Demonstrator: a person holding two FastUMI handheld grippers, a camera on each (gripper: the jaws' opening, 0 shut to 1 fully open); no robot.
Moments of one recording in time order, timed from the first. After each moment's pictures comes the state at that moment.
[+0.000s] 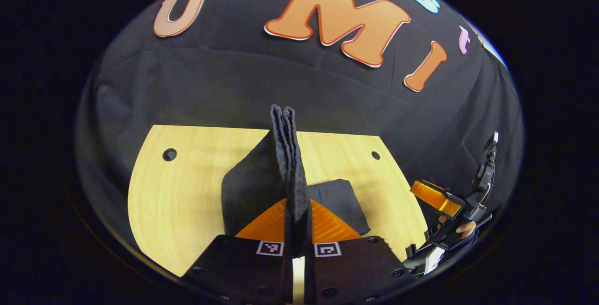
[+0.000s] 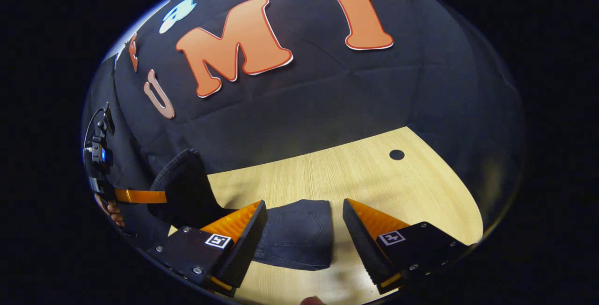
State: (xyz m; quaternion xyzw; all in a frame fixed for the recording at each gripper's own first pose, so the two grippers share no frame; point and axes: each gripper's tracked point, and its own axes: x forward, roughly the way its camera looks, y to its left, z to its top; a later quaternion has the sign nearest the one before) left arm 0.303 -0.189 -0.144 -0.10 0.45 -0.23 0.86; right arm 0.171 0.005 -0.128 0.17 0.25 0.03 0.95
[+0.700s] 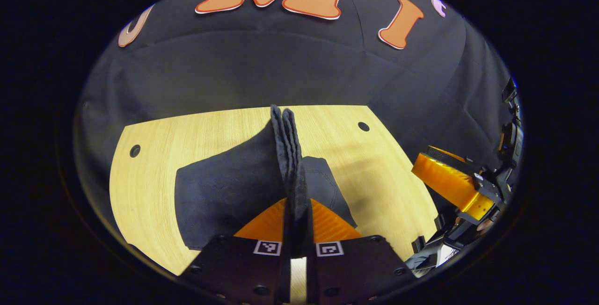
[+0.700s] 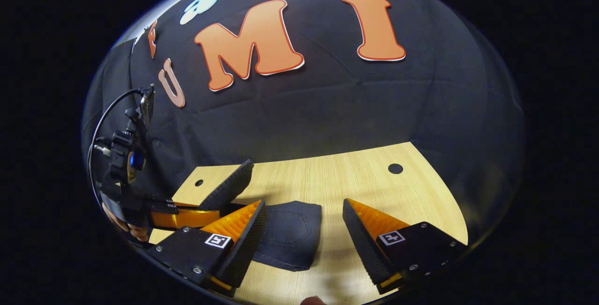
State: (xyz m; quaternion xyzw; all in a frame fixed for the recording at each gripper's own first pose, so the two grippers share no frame) left arm 0.263 -0.322 -0.208 -0.04 0.47 -0.26 0.84; right arm 0.162 -0.010 -0.125 0.12 0.23 0.06 0.96
